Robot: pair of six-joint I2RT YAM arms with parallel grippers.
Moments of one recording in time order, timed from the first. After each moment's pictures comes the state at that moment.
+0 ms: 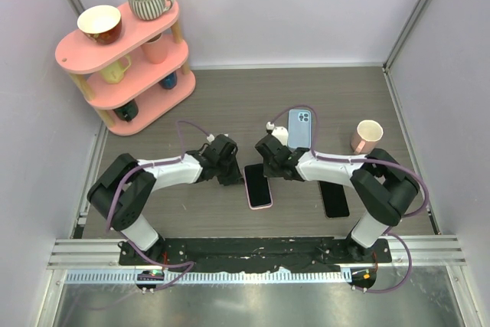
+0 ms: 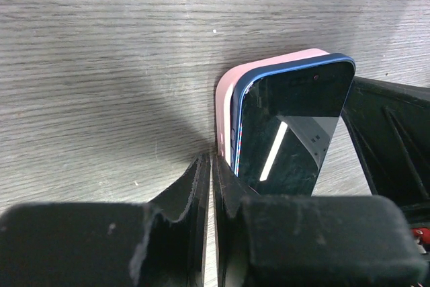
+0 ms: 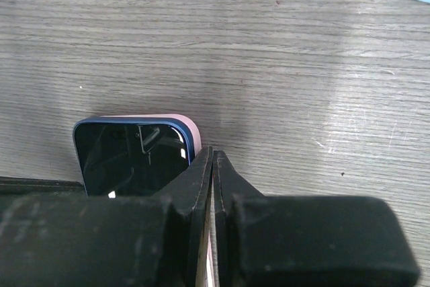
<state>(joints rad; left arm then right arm) -0.73 1.62 0.79 -0.15 0.09 -0.94 0.83 1.65 0.89 -0.22 0.31 0.70</state>
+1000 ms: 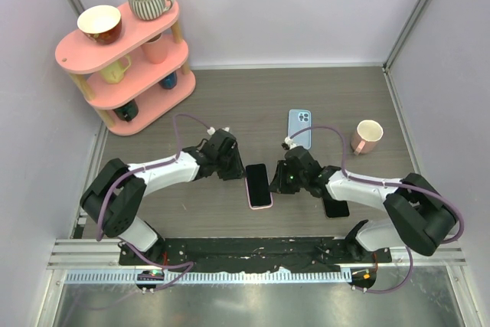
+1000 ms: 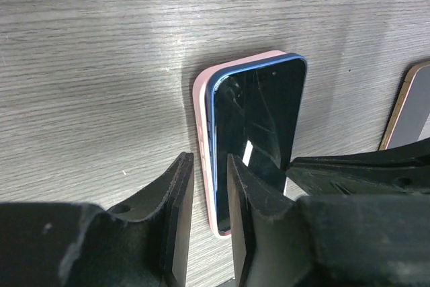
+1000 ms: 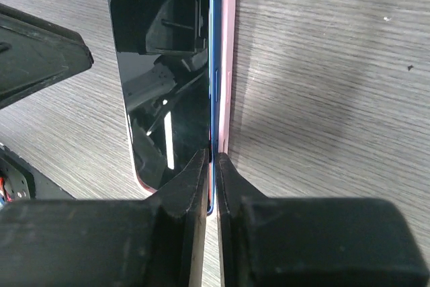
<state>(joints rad) -0.73 1.55 0.83 -0.21 0.07 -0.89 0.73 1.36 0.55 -0.05 -0.13 0.72</state>
